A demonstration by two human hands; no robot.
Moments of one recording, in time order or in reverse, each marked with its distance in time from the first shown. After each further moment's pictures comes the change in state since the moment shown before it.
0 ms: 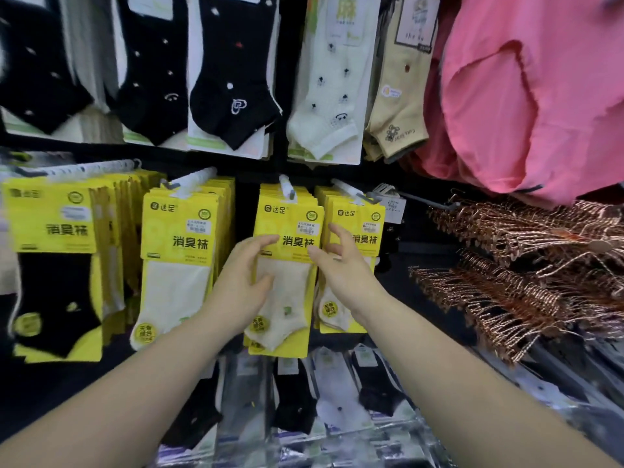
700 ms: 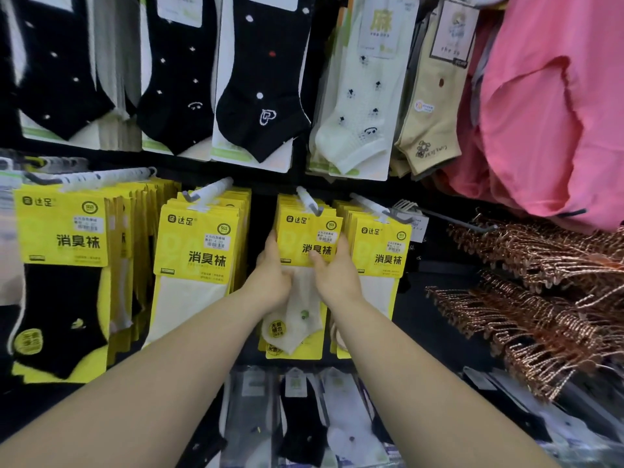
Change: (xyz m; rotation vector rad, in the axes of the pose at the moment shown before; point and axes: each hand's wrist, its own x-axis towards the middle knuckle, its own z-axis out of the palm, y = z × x) left_hand 0.063 -0.013 0.012 -0.023 -0.127 -0.265; right_hand 0.056 0.008 0.047 -0.212 0.223 0.020
